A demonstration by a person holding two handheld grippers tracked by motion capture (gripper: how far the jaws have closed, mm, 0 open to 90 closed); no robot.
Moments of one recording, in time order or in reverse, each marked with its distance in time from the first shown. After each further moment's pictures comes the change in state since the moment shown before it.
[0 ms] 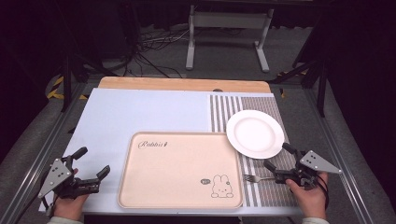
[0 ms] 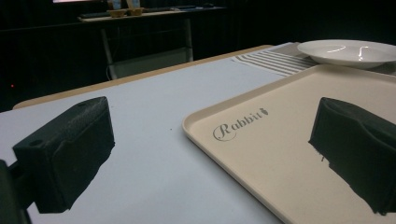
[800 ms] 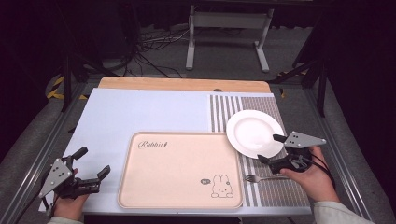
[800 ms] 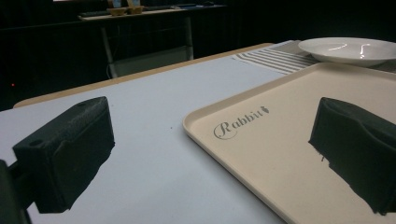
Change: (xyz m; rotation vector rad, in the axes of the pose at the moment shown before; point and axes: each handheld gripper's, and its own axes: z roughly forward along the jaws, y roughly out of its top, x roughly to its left) left arm 0.000 0.000 0.001 0.003 0.002 0.003; right arm 0.002 0.059 0.029 0.379 0.115 -0.172
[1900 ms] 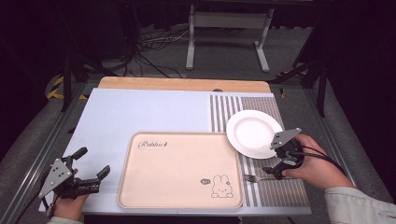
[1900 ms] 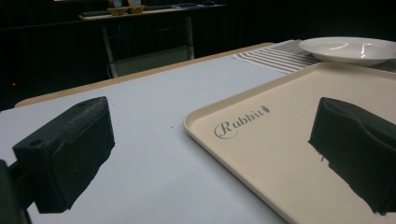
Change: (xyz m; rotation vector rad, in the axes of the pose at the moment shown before) left arm 0.000 0.000 0.000 0.003 0.003 -0.001; right arm 0.002 0.024 0.010 0.476 0.117 -0.222
